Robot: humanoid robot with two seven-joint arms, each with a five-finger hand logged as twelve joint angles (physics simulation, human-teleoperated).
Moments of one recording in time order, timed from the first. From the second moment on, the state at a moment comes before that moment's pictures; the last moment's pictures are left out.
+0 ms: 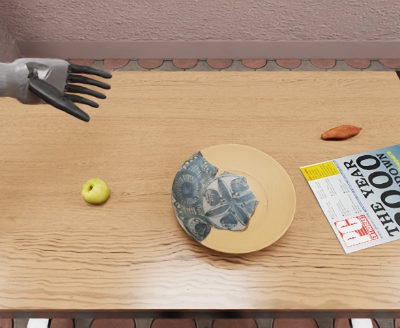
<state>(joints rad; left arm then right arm) -1.29 0.79 -0.11 -0.98 0.02 -0.61 0.29 -0.03 0.00 -0.03 0.21 0.09 -0.02 0.04</state>
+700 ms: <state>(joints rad) -1.37 0.96 -0.11 -1.55 0.78 -0.61 0.37 -0.03 0.00 -0.04 0.21 0.09 -0.02 0.02</state>
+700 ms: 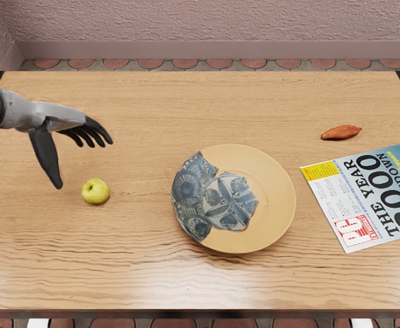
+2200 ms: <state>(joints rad) -1.48 0.73 0.38 -1.73 1.20 -0.09 0.46 -0.03 0.00 -0.04 0.21 0.09 -0.02 0.02</state>
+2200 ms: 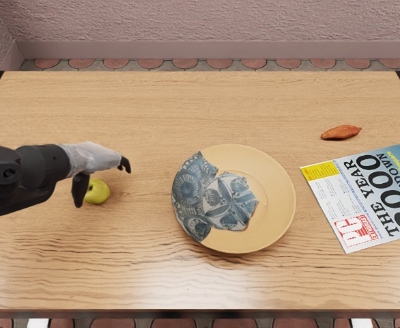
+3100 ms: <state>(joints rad) -1.40 0.71 0.46 -1.73 1.29 0.18 0.46 -0.03 0.00 -0.04 0.21 0.10 -0.02 0.02</state>
